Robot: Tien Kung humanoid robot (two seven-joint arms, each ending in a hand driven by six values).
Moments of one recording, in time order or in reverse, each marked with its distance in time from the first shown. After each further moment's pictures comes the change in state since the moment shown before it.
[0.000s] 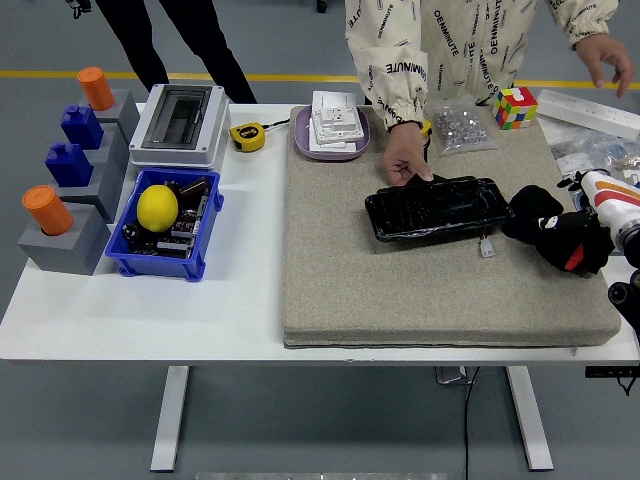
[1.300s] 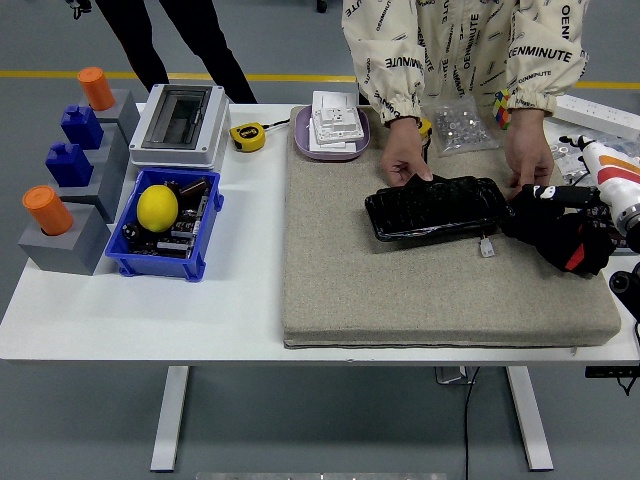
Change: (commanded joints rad) left arm 0.000 -0.007 -0.006 0.000 -0.001 0.000 0.000; right arm 0.013 -0.008 0.006 0.023 0.044 -0.136 0.113
